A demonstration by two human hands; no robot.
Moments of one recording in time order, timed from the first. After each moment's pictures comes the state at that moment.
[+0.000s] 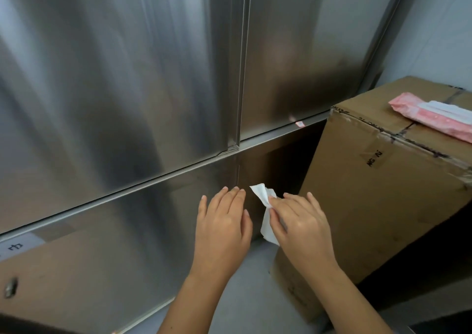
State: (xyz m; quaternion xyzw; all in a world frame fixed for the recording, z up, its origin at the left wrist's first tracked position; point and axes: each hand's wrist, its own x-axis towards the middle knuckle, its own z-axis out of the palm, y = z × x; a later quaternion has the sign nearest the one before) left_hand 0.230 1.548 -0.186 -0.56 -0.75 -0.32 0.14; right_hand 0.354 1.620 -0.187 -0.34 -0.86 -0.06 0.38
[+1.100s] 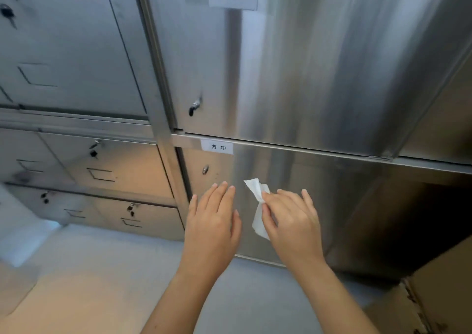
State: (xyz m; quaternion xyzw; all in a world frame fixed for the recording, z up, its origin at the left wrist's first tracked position) left_hand 0.254 1.308 -0.164 -0.25 -0.91 -0.22 0.24; right_hand 0.282 1.448 -0.183 -0.02 -0.88 0.10 0.47
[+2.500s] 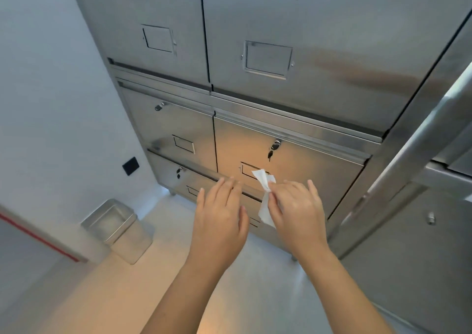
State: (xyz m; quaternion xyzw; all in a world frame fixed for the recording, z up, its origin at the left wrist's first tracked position) left_hand 0.020 0.833 -0.203 -0.10 -0.95 -0.18 0.25; right_hand -0.007 0.976 -0.217 0.13 -0.90 0.17 0.38
